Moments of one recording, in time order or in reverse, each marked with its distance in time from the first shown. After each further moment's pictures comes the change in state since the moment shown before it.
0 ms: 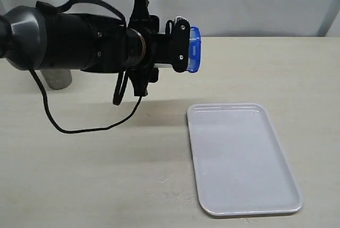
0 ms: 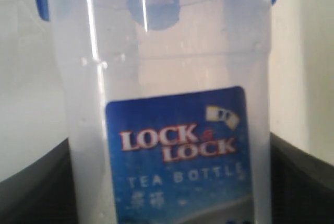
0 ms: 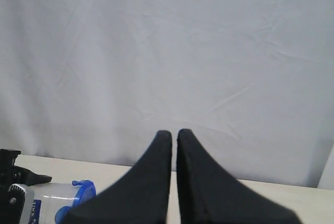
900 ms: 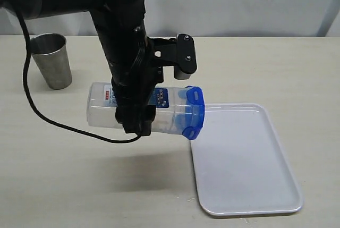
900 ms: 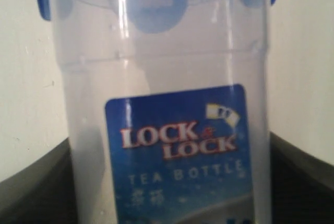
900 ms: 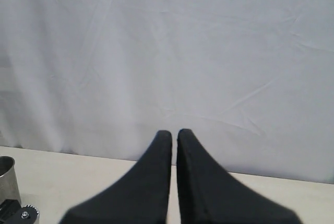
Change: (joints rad) left arm 0.000 0.000 -0.295 -1.289 0.840 0.886; right arm 0.000 0.000 0.000 0.060 -0.043 -0.002
